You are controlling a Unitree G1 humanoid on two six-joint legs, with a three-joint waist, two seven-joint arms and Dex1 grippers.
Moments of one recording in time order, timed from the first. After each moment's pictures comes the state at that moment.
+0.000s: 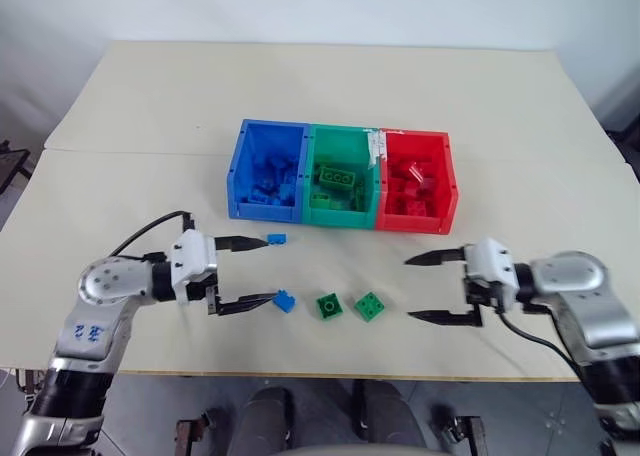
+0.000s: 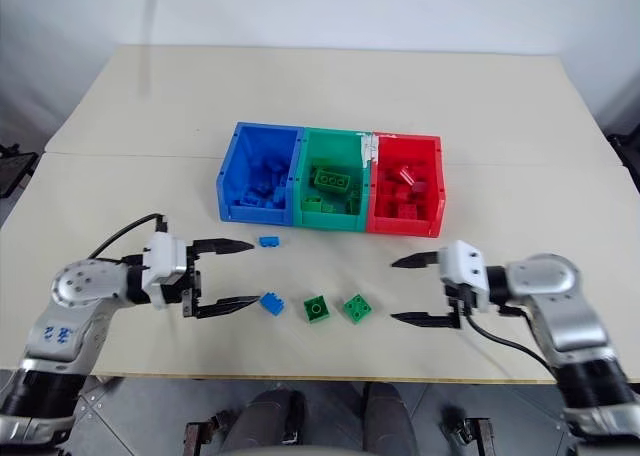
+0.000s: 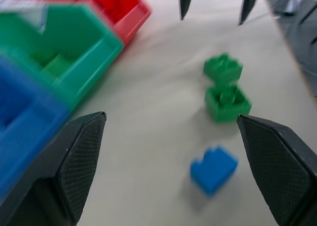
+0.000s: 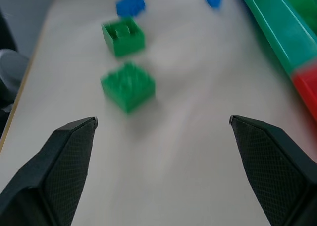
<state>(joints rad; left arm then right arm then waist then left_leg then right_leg) -0.14 0.70 0.08 -0.16 -0.41 0.07 -1.11 -0.31 -0.73 0.09 0.02 0.35 0.02 1.41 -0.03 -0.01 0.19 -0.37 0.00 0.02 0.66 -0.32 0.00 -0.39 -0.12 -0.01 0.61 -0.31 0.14</state>
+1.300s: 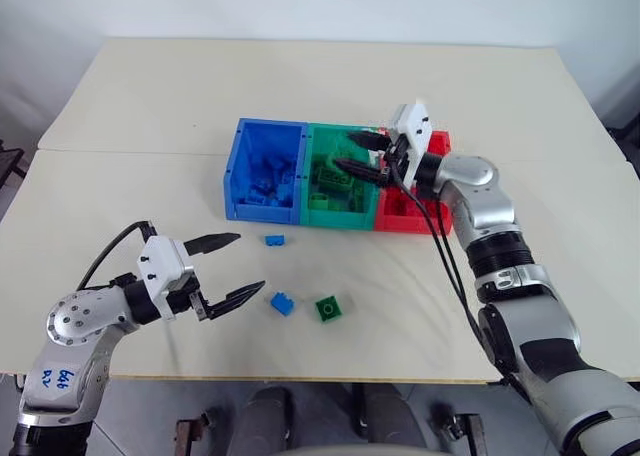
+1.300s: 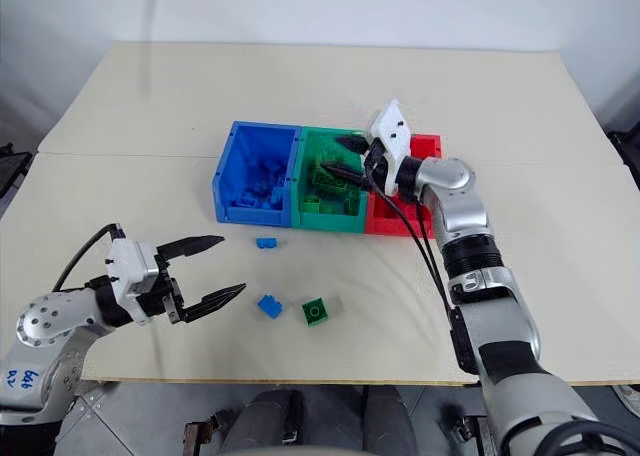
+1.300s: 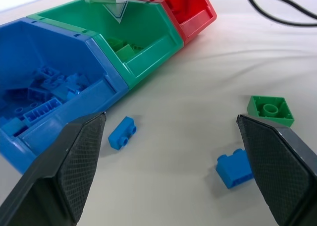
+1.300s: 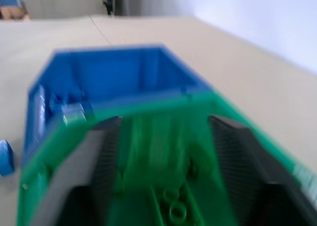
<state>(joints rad) 0.05 0.65 0.22 -0.39 -0.45 0.19 -0.87 -0.98 -0.33 0.07 0.72 0.22 -0.02 0.98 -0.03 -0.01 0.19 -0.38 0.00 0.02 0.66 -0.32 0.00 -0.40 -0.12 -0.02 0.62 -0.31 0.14</state>
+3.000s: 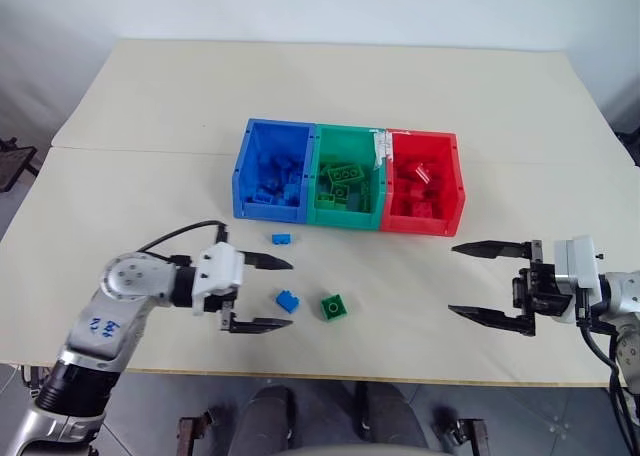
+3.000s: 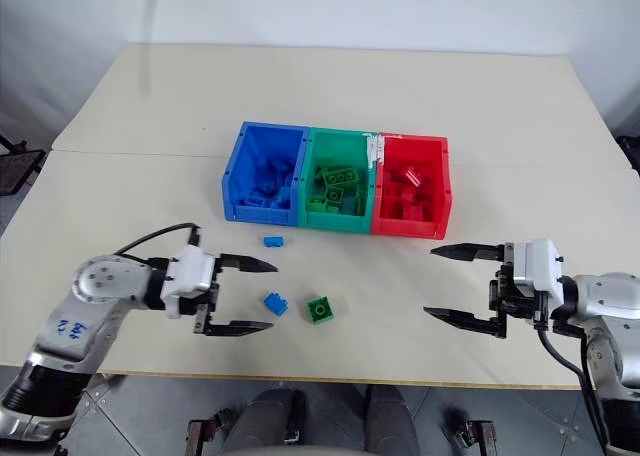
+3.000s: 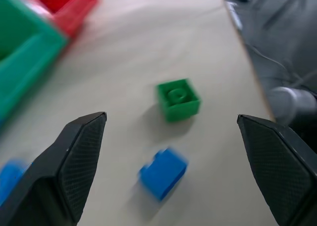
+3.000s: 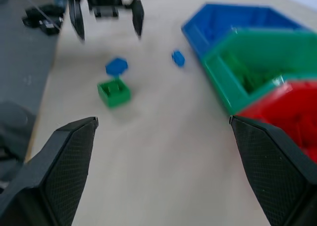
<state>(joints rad) -0.26 0.70 -0.15 -0.25 -0.37 0.21 -1.15 -0.03 -0.81 -0.27 -0.19 0.62 0.07 1.37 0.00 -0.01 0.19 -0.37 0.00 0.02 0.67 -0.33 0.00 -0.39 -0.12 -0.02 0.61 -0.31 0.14</state>
